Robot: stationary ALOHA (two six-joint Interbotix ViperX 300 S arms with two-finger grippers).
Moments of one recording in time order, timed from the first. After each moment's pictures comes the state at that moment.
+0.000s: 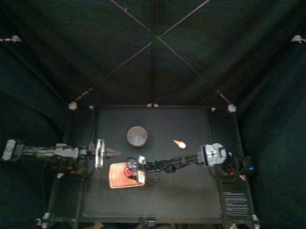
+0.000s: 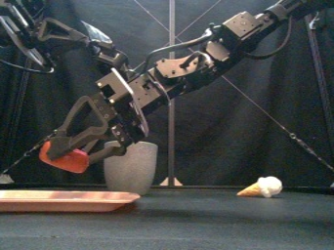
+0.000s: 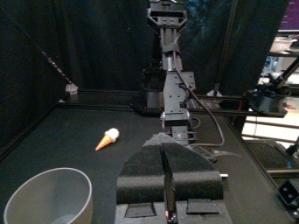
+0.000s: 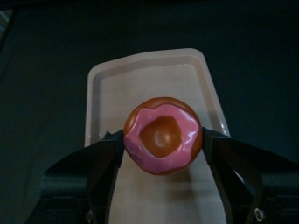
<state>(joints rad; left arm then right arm) 0.01 -0.95 1.22 -0.03 -0.30 0.00 0.08 0.50 0.14 0.12 -0.09 0.01</state>
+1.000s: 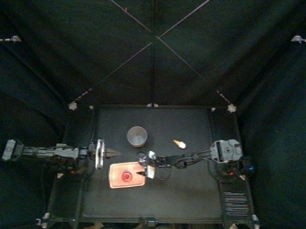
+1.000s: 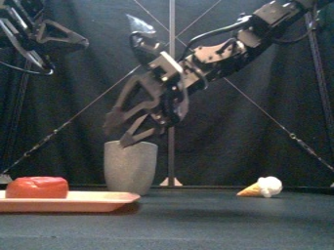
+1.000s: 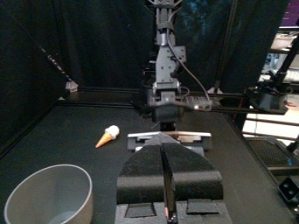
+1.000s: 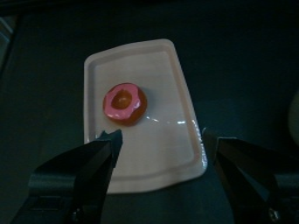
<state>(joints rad) 0.01 -0.95 1.23 -0.03 -0.30 0.00 0.02 0.23 0.41 0.13 -0.11 0.01</state>
